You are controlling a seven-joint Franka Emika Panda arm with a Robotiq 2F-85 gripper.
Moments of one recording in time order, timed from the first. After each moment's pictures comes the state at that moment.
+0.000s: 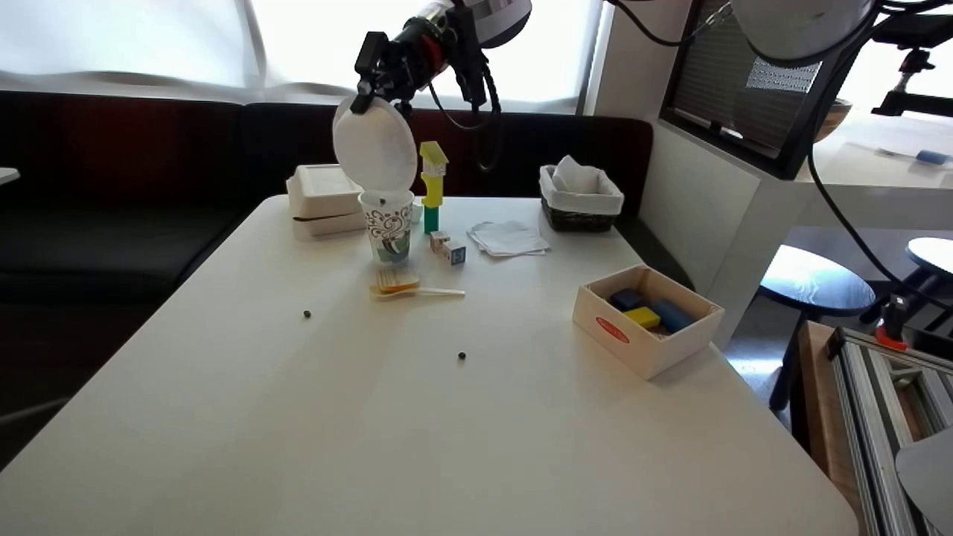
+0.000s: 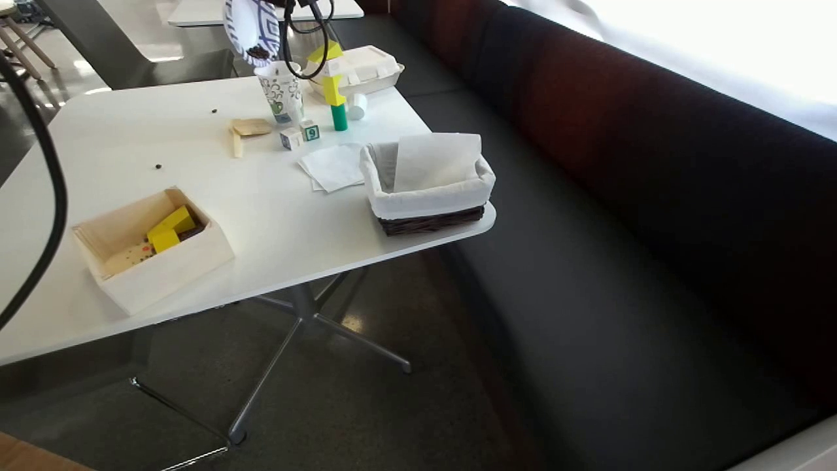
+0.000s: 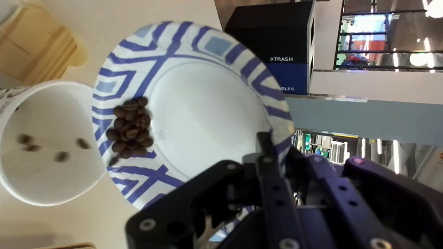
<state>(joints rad) -0.50 1.14 0.46 -0.74 0.64 1.42 -0.32</state>
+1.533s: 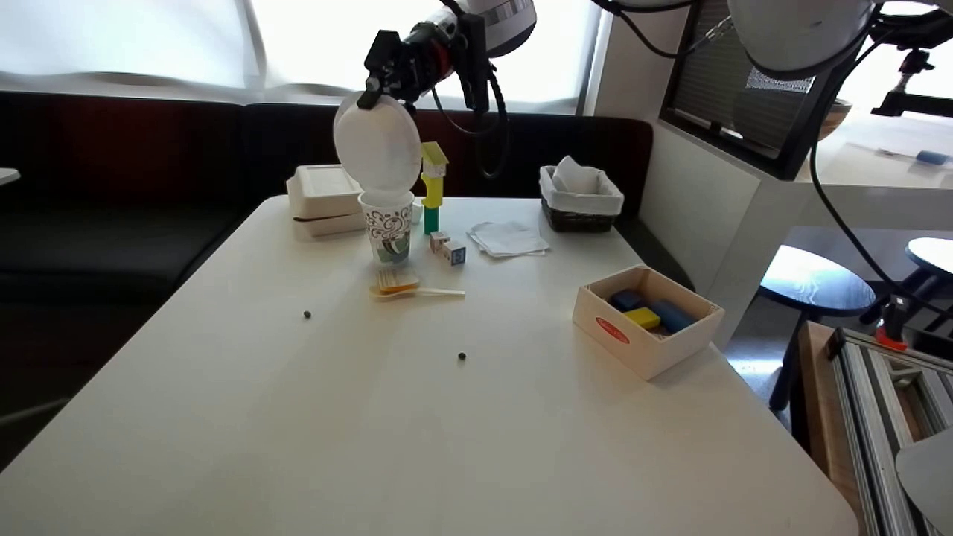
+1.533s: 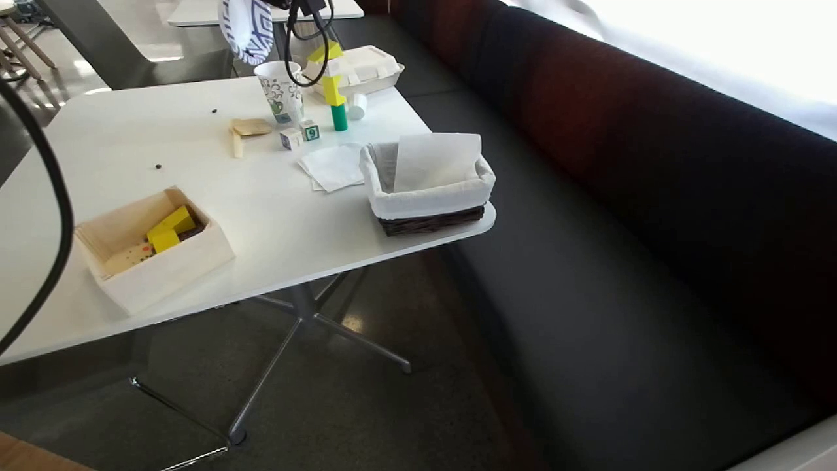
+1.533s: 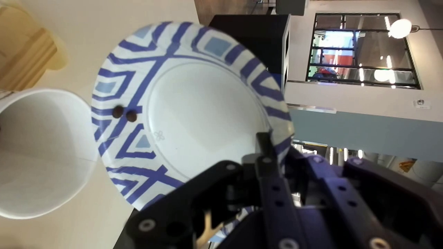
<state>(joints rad) -0.54 1.18 0.52 -0.73 0.64 1.38 -0.38</state>
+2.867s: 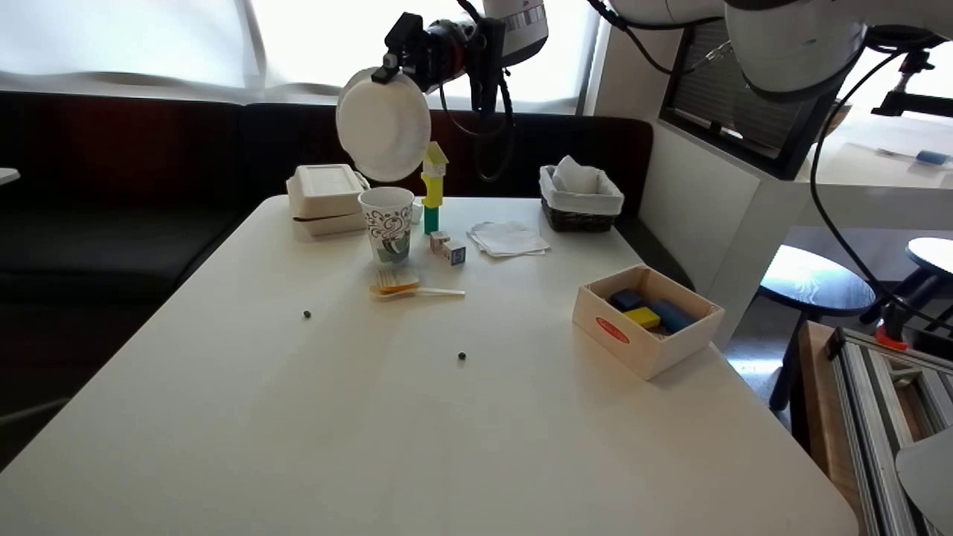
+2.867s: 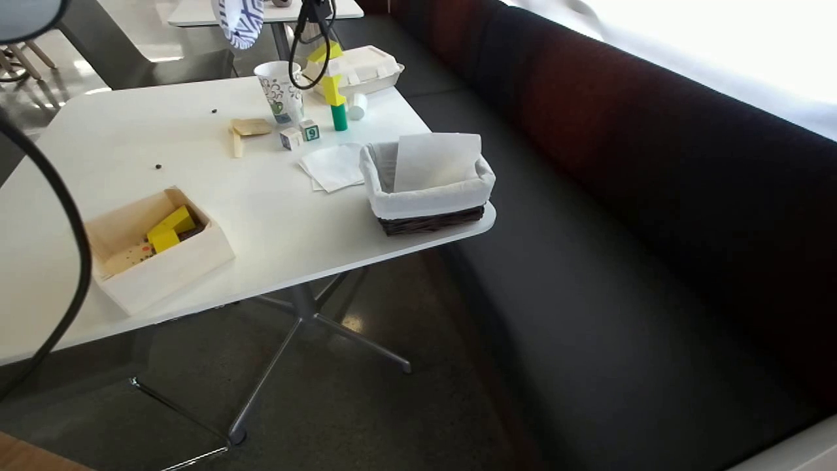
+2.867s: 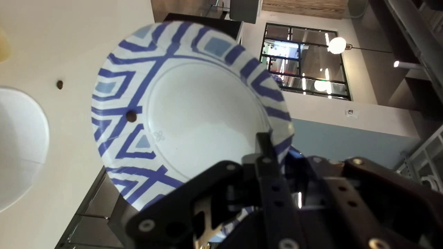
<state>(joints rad) -0.61 1.25 0.62 -0.68 0.68 1.27 -0.44</state>
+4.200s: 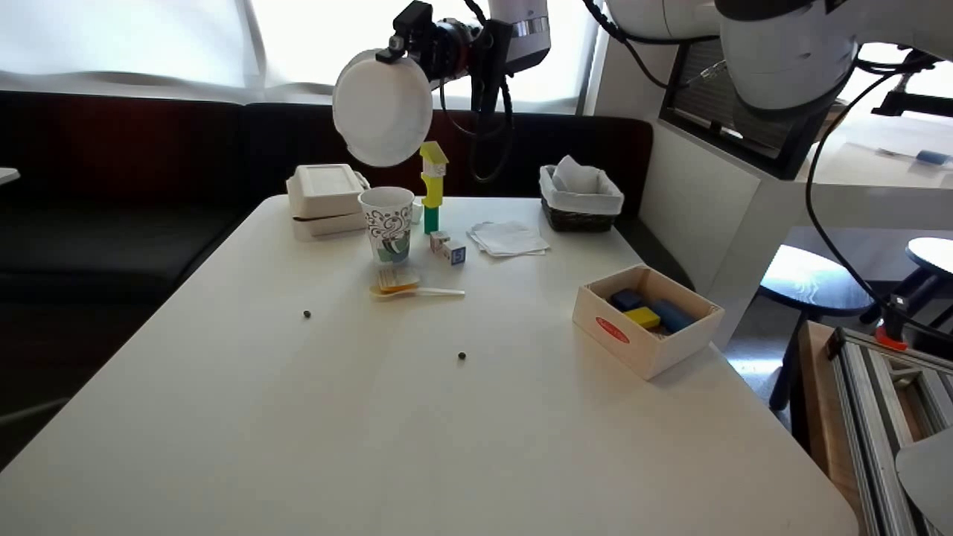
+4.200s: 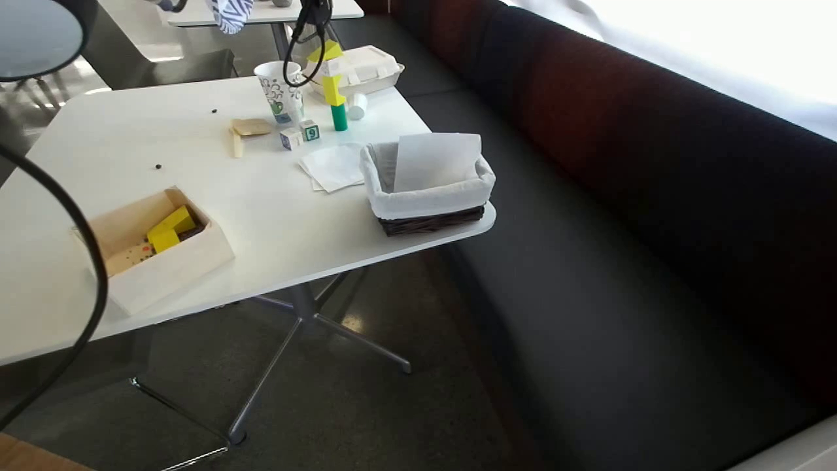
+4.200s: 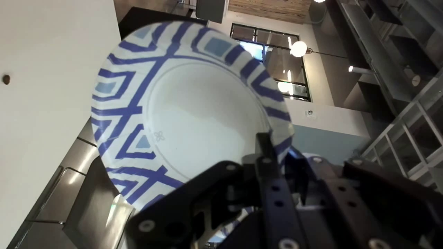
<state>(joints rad) -0.63 1.31 0.71 -0.62 0.71 1.21 -0.44</state>
